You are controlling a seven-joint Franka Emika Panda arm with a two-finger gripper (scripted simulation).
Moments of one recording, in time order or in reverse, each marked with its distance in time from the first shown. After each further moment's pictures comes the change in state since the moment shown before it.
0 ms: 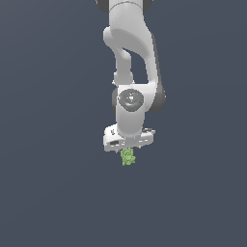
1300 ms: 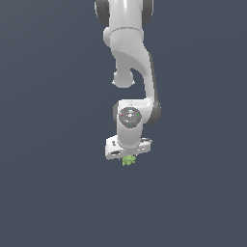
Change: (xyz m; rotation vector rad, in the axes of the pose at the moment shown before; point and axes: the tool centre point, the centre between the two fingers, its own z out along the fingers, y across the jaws) arm 0.007 0.002 0.061 0.000 0.003 -0.025
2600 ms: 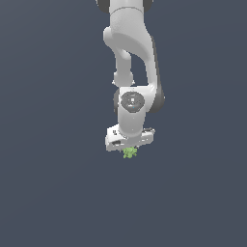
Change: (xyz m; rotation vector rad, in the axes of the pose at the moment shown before) arm -0.017 -0.009 -0.045 0.000 0.000 0.000
